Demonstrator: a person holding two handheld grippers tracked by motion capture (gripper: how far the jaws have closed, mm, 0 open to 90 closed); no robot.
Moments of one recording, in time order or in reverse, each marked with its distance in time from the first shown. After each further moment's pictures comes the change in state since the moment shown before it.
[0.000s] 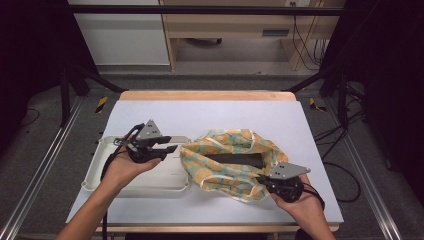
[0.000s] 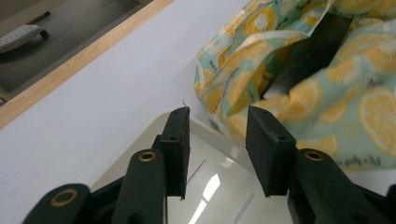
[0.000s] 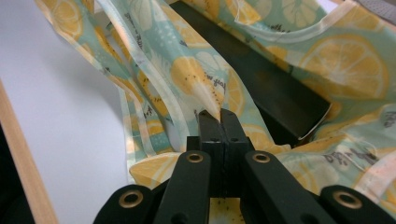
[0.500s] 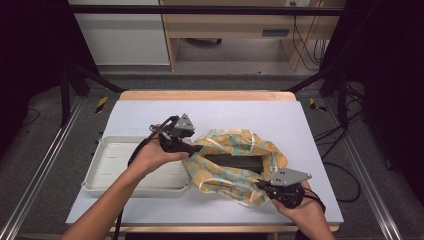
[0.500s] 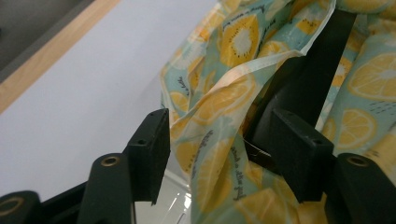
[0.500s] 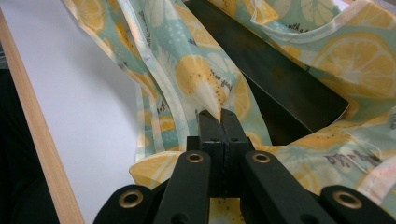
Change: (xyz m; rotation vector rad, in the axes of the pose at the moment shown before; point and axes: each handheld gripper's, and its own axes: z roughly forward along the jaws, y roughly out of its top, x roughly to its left) left arm -0.002 0.041 0.068 0.090 -0.115 0.095; right arm 0.007 -0.008 -0.005 -0.021 0.038 -0.026
